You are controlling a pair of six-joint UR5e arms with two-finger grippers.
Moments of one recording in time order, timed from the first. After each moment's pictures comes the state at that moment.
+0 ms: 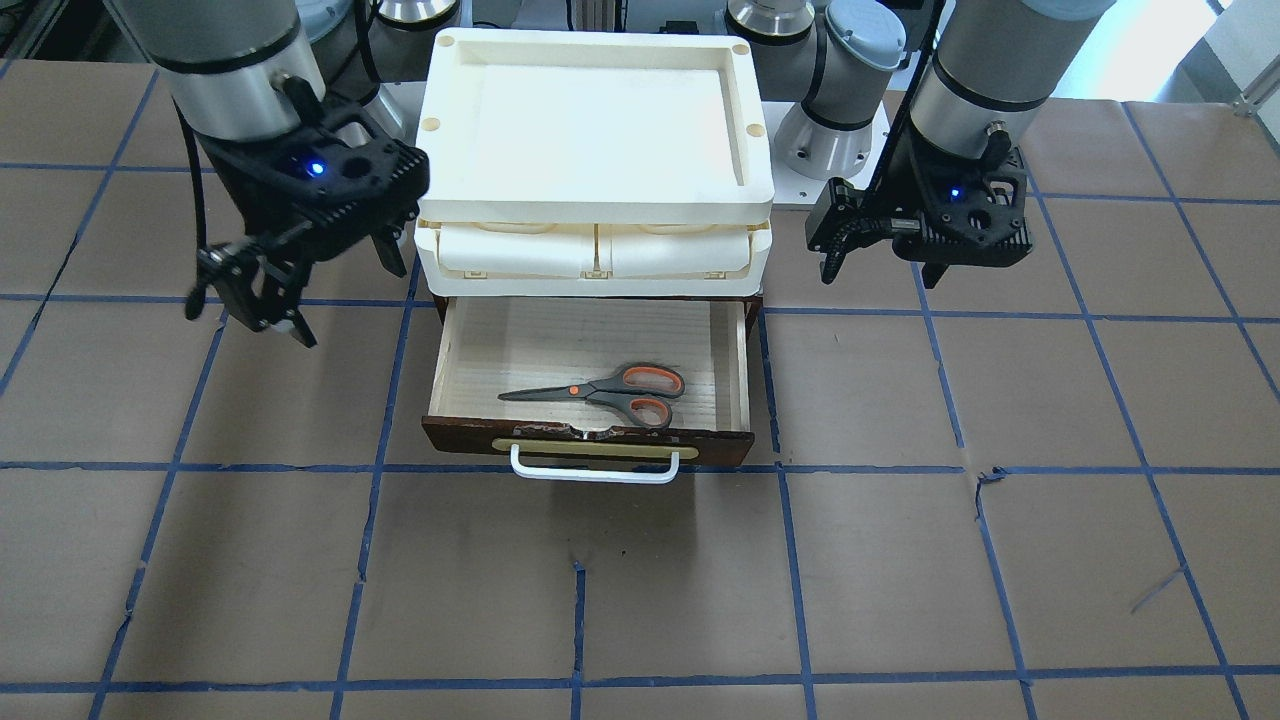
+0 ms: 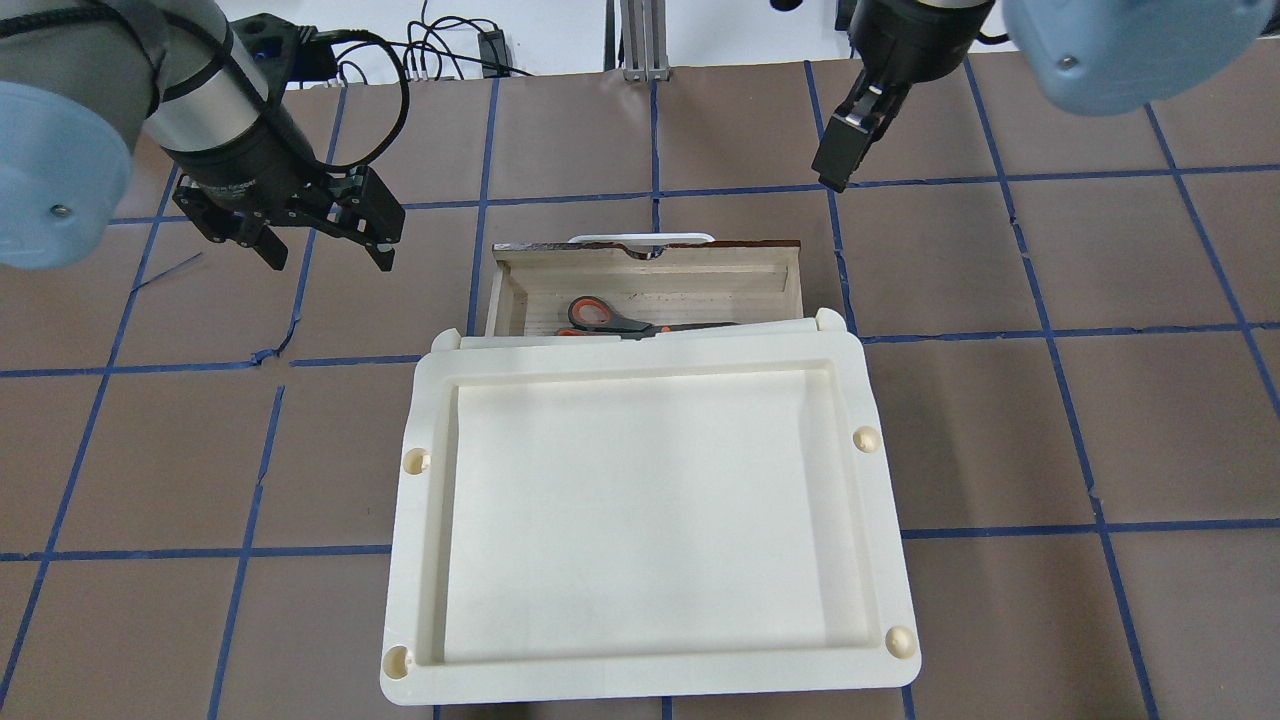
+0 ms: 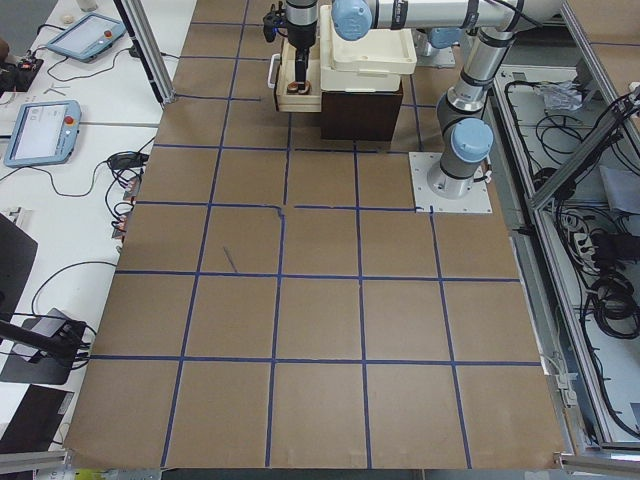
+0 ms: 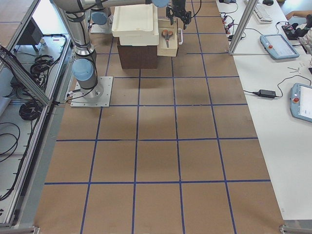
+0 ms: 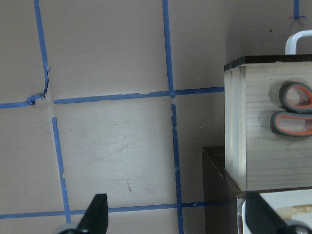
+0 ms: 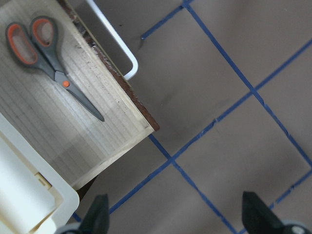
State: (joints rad) left arm -1.54 -1.57 -1.62 -1.53 1.58 0.08; right arm 1.66 -1.48 1.42 -1.63 -1.56 -0.71
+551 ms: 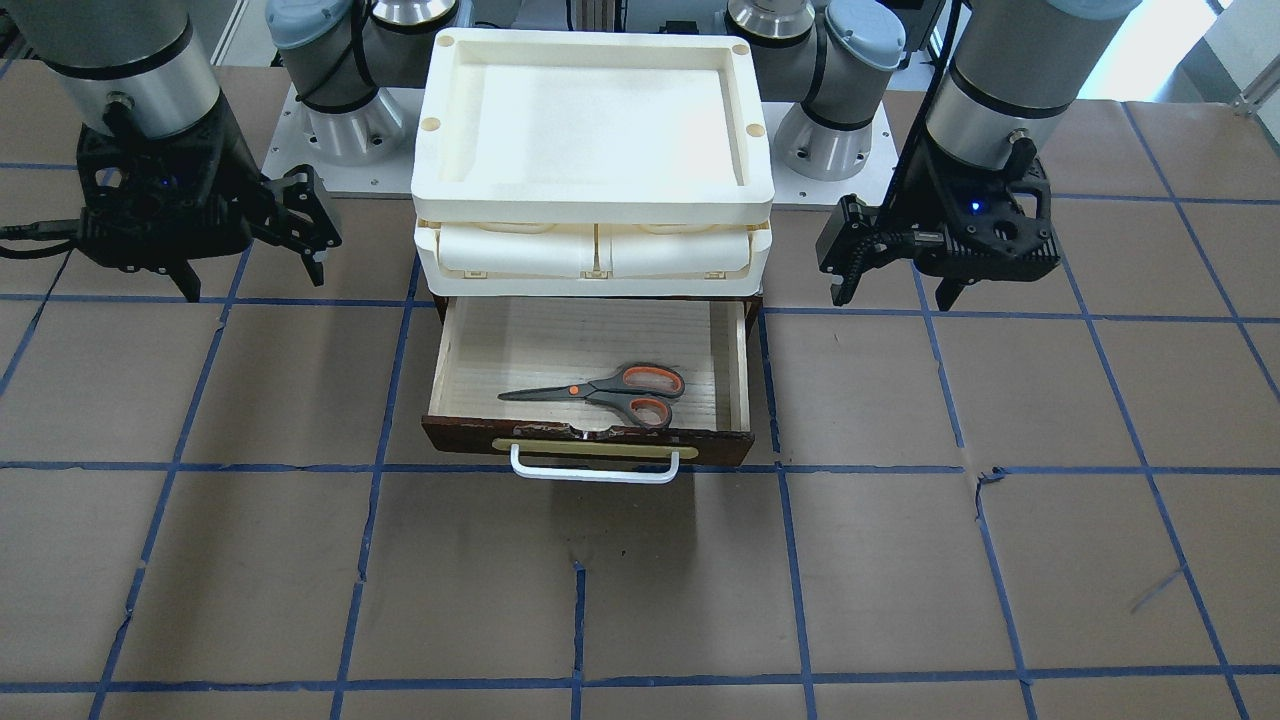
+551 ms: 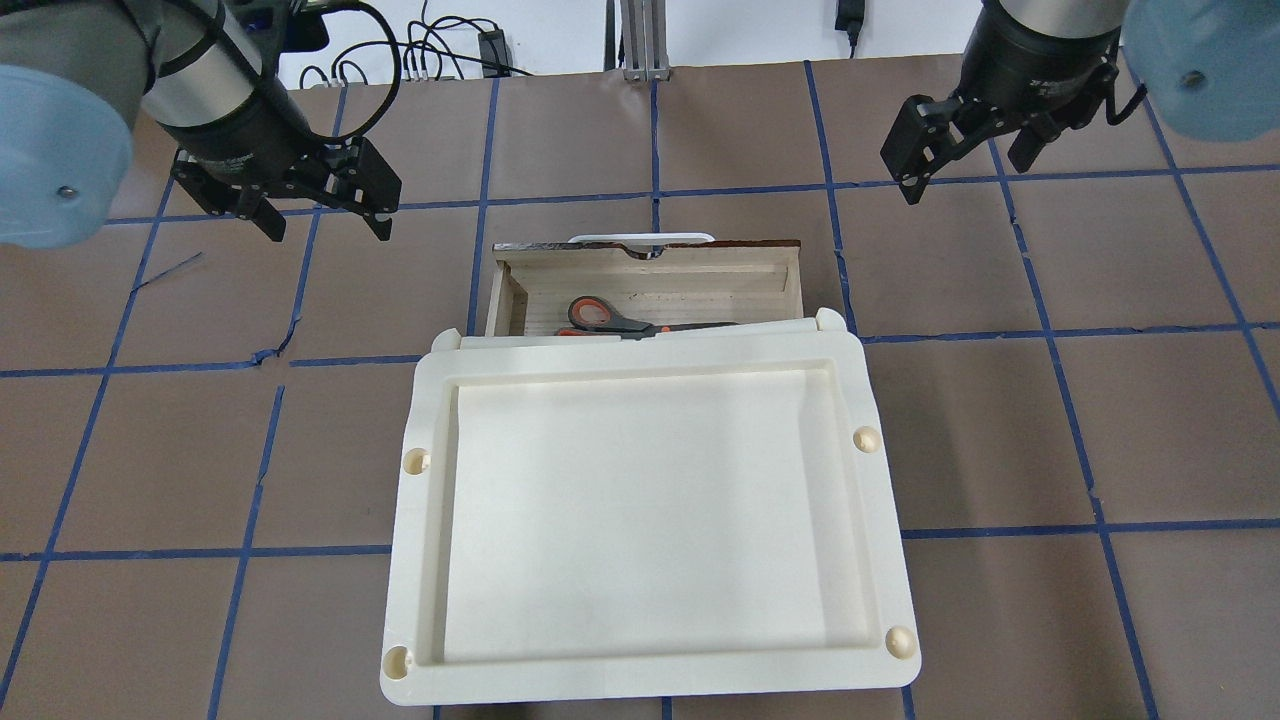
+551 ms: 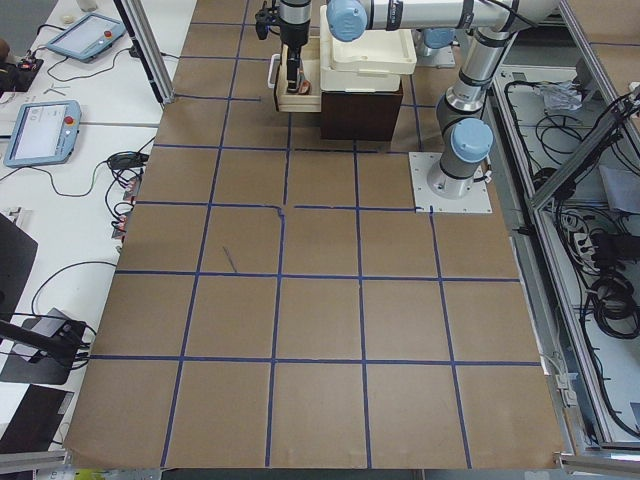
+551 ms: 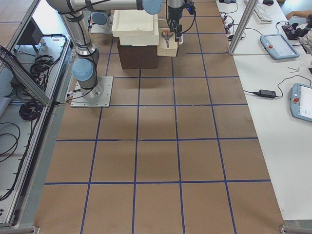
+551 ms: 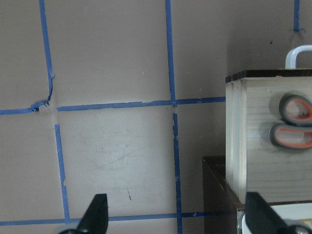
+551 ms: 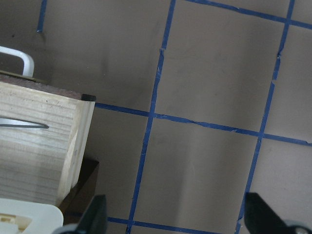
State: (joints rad) left arm -1.53 -1.61 -1.59 -1.43 1.57 0.08; right arm 1.54 -1.53 1.53 -1.63 -1.60 -0.21
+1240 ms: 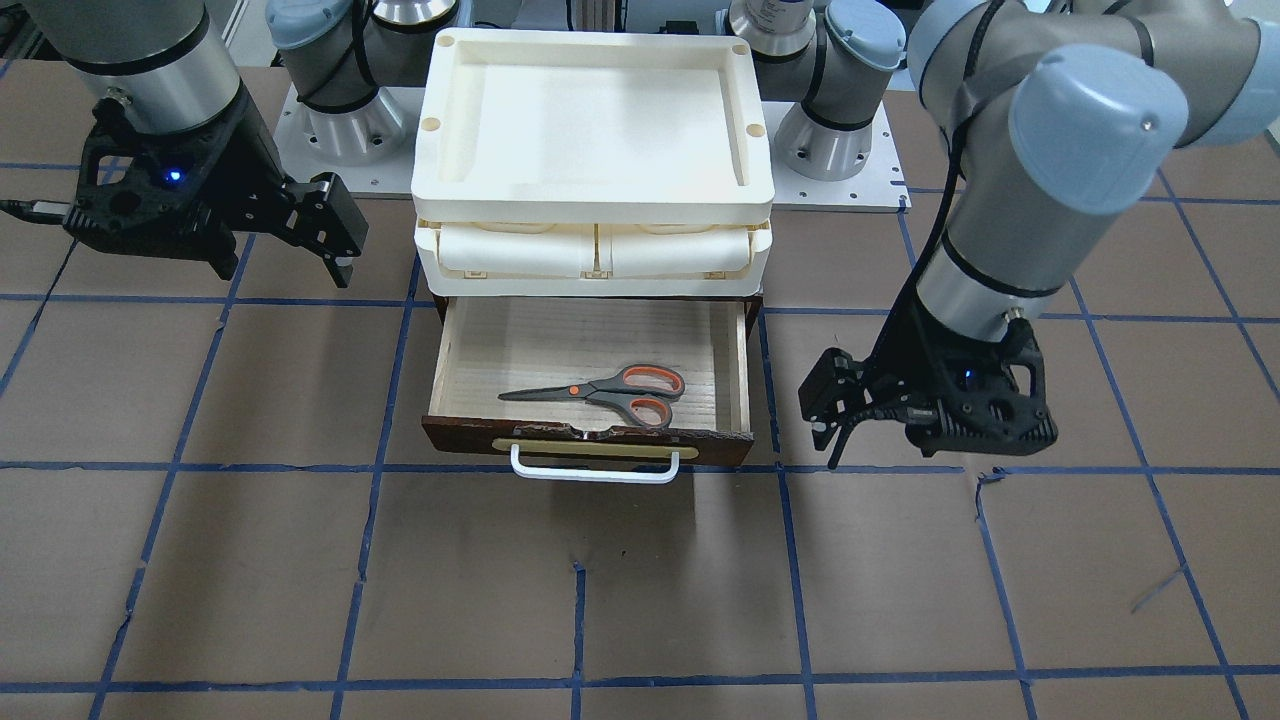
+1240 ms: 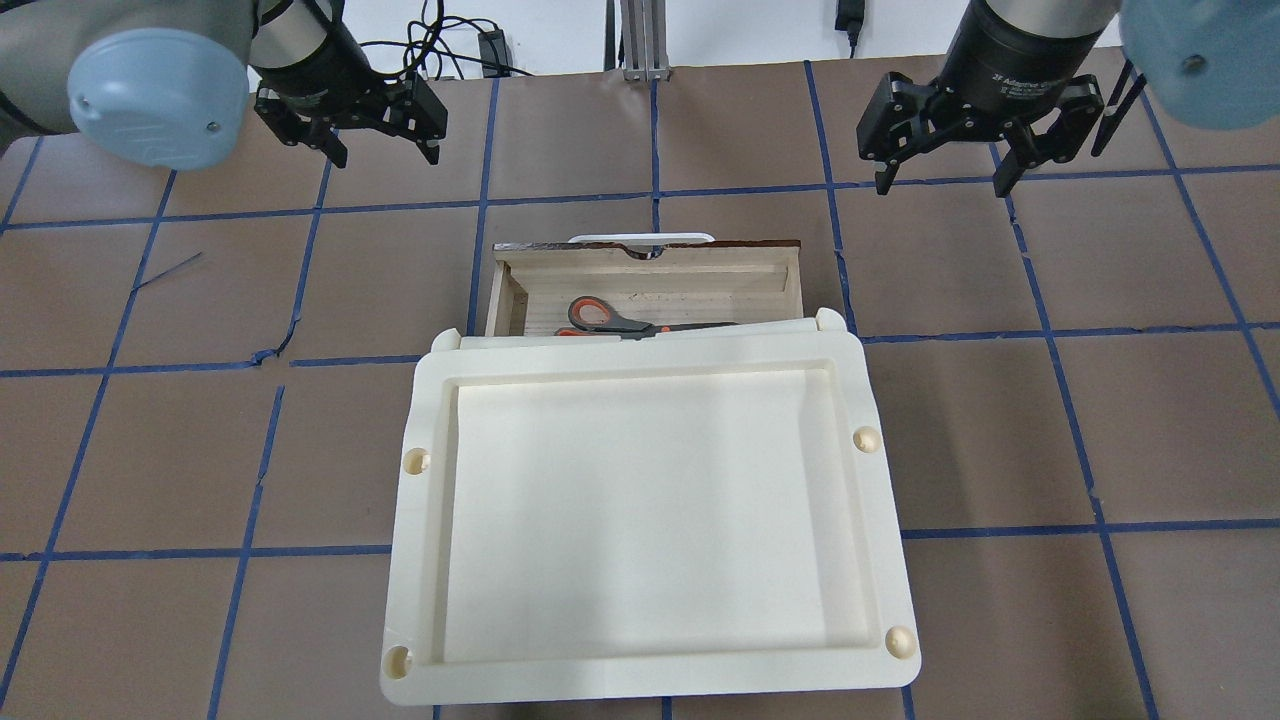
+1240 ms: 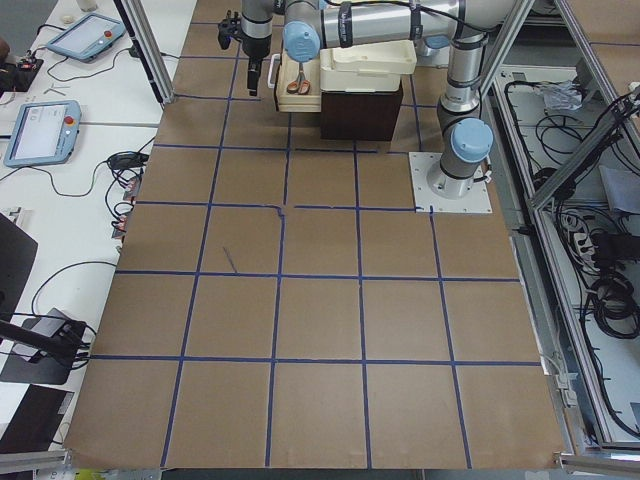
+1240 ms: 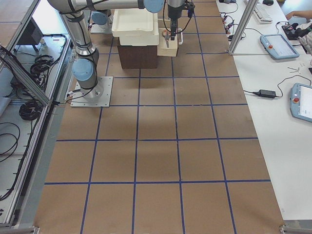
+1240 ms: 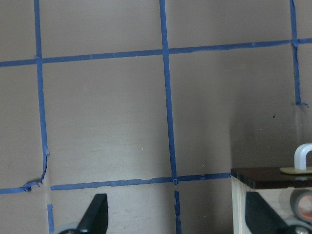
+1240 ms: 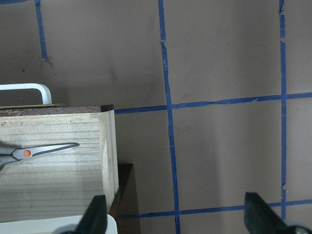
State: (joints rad) left arm -1.55 -1.87 -1.43 -1.26 1.48 0.03; right arm 1.58 -1.50 1.46 -1.54 -1.56 0.09
